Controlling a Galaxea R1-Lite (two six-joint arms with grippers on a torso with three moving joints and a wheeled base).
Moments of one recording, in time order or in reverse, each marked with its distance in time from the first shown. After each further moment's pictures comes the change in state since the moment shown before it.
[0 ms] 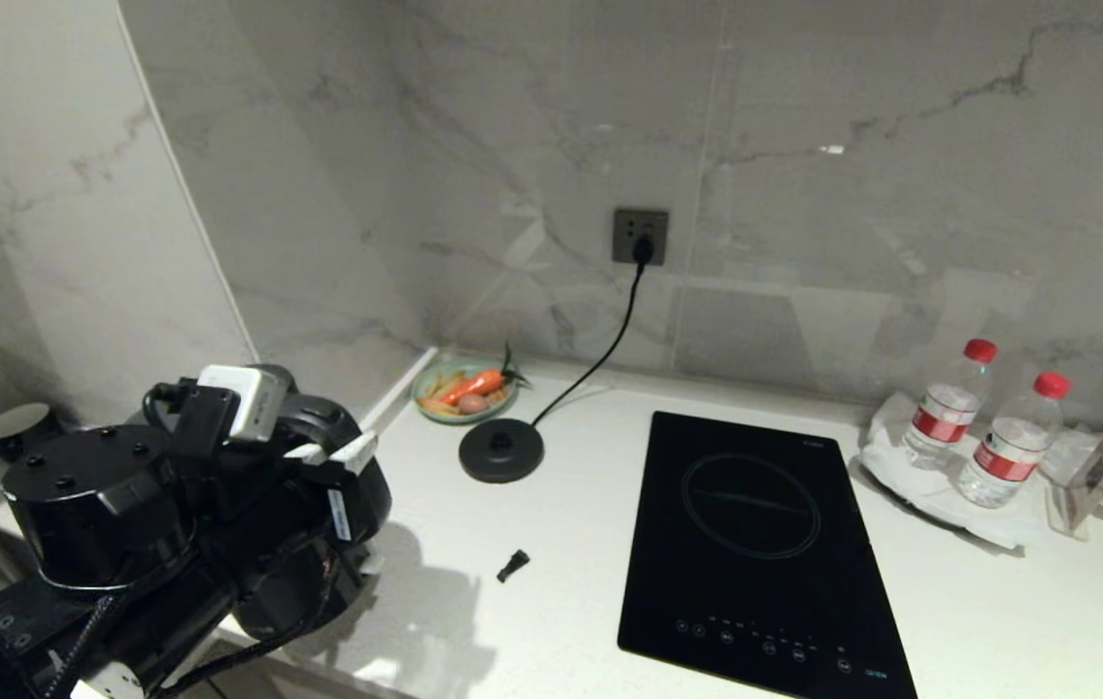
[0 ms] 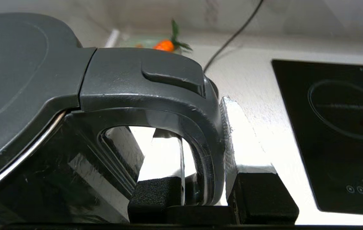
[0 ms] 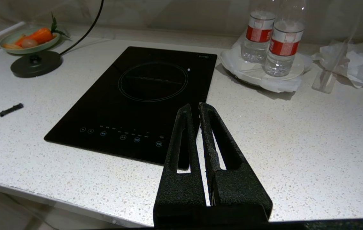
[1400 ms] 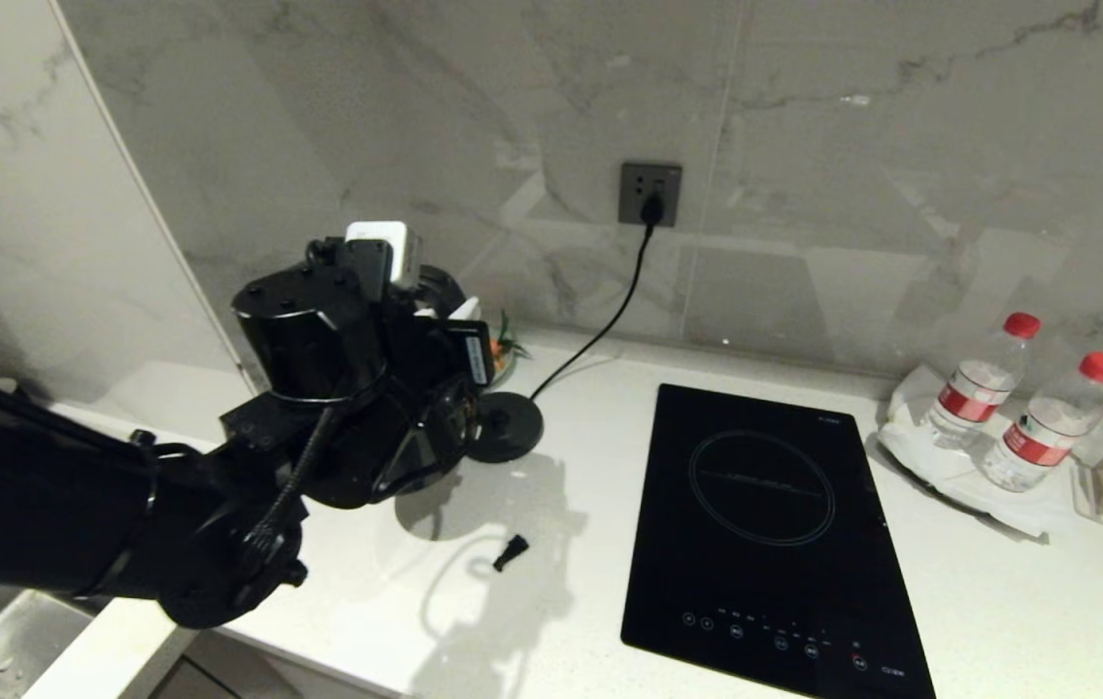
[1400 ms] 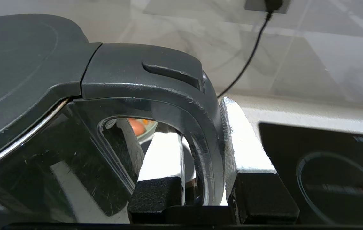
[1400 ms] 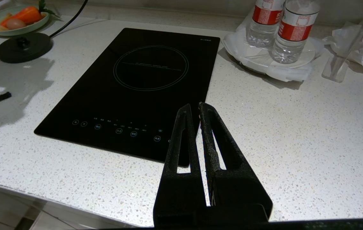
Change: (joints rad) left arm -0.152 0.241 -0.575 0.124 0.172 0.033; right arm 0.000 0.000 0.000 0.000 0.000 0.000
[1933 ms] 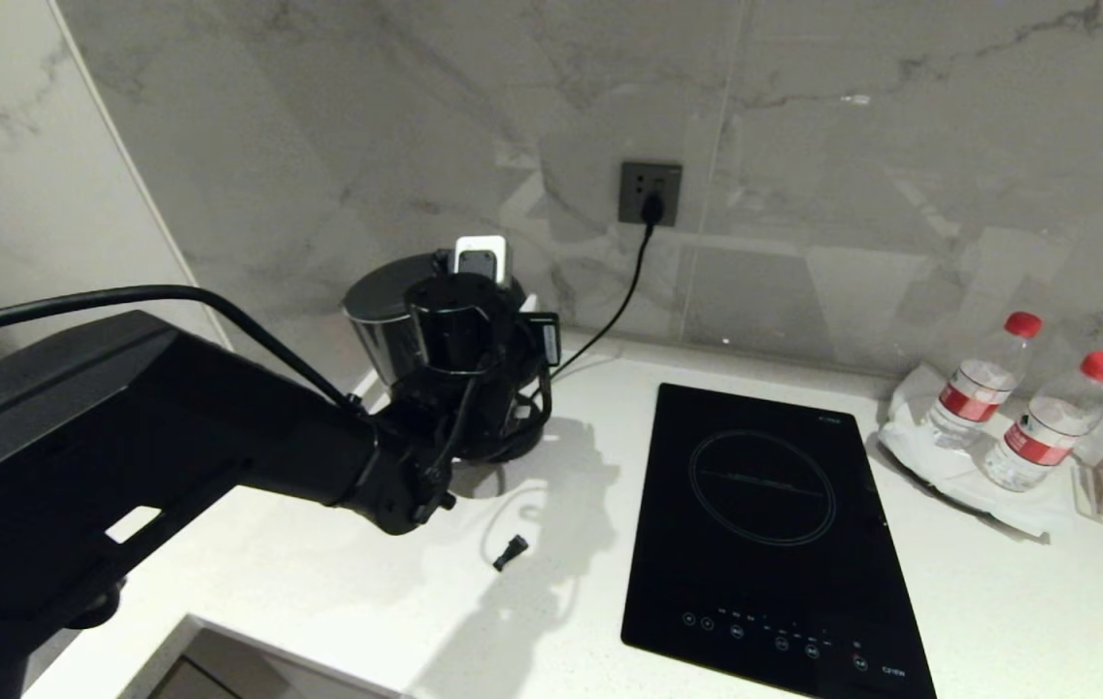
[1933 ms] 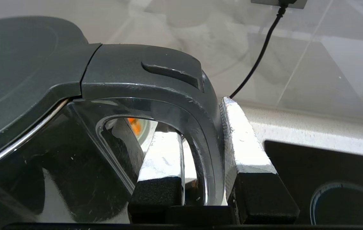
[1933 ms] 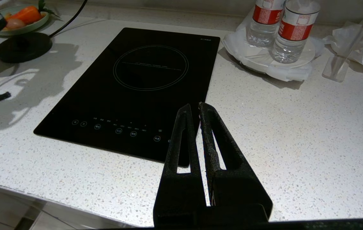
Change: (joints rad) left arm -0.018 0.313 -0.379 0.047 0.065 0.003; right arm 0.000 0.000 0.000 0.000 0.000 0.000
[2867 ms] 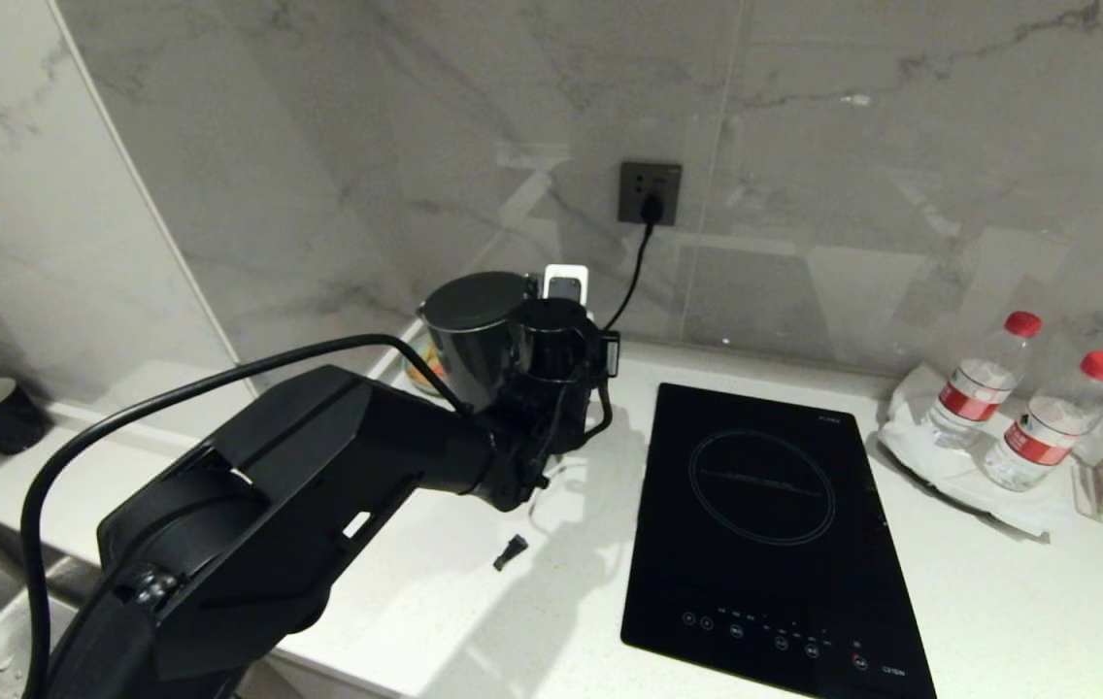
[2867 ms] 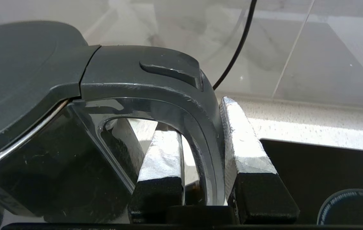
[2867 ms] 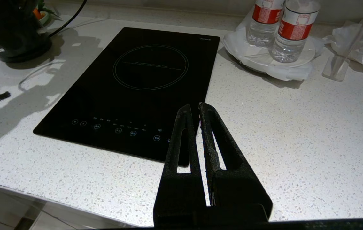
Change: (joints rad) left arm -0.045 0.303 -0.438 0.136 0.041 0.064; right arm 0.000 0.000 0.000 0.000 0.000 0.000
